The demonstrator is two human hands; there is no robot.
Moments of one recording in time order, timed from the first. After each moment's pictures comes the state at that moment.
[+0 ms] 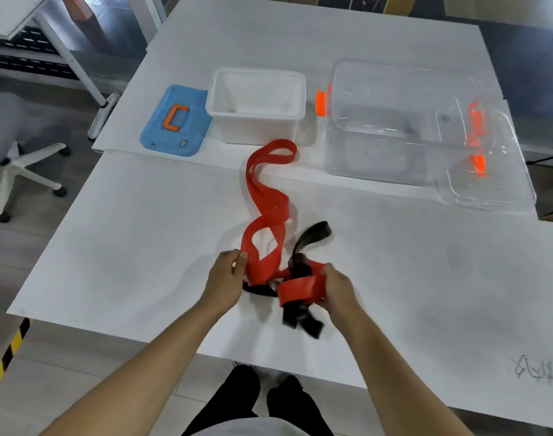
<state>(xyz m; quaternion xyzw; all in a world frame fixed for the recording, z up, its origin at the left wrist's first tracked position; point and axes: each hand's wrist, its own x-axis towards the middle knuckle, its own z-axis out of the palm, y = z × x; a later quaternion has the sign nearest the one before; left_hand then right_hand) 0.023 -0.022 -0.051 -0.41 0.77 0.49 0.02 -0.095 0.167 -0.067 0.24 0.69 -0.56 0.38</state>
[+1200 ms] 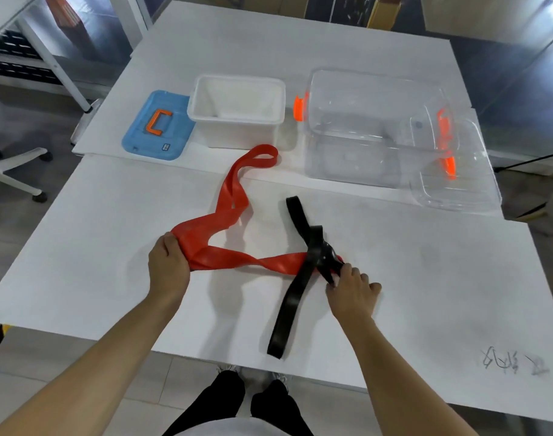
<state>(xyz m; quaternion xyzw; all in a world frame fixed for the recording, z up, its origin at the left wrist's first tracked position) 0.026 -0.046 -0.020 -0.55 0.63 0.51 -0.21 -0.127 0.242 -0.097 -0.11 0.98 0.01 0.15</state>
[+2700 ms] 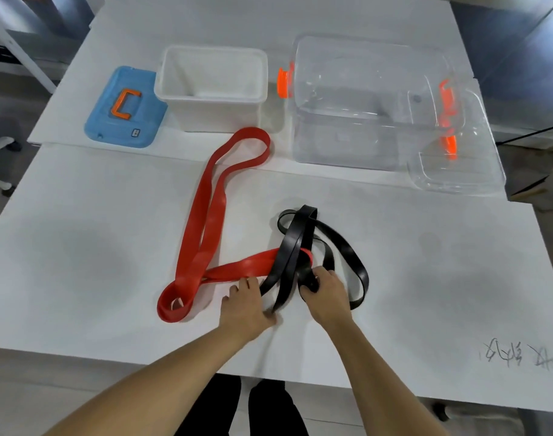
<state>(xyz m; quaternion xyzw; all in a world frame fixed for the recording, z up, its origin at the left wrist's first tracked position) -0.011 0.078 -0.126 -0.27 0.91 0.19 0.26 -0.115 0.229 -0.116 -0.06 0.92 -0.26 0.29</state>
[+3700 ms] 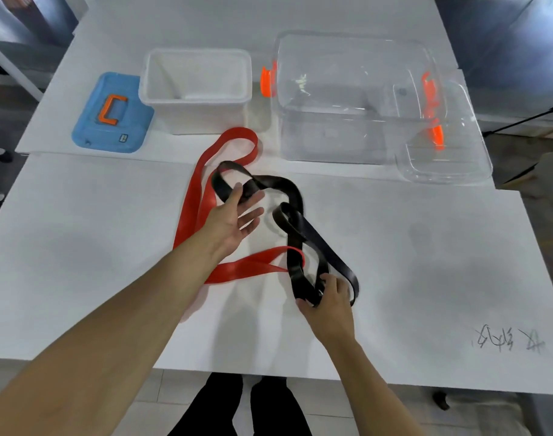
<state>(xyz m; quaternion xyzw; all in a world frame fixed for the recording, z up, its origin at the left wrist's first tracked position) -0.130 0.009 -0.027 -0.45 0.41 0.80 0.01 -0.088 0.265 -0.127 -0.04 0.94 -0.26 0.23</state>
